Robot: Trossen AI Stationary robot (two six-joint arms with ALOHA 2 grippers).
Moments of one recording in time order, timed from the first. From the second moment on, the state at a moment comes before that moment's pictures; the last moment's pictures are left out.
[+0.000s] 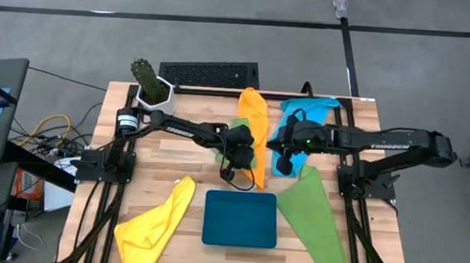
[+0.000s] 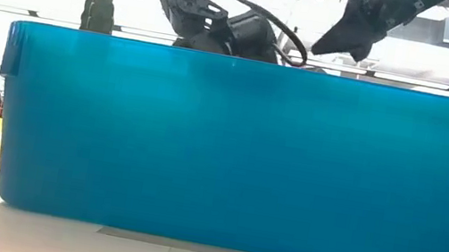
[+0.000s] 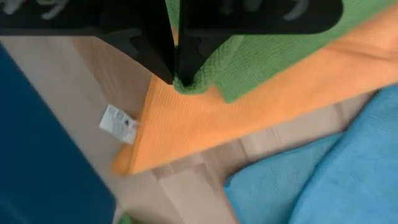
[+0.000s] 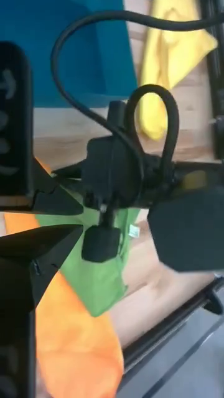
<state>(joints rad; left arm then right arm) 0.18 2.04 1.32 -0.19 0.34 0.48 -0.05 1.17 0.89 -0.38 0.10 0.05</state>
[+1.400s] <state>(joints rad) 0.57 1.61 1.01 -0.54 0.50 0.30 0.00 1.22 0.69 -0.02 0.11 0.17</state>
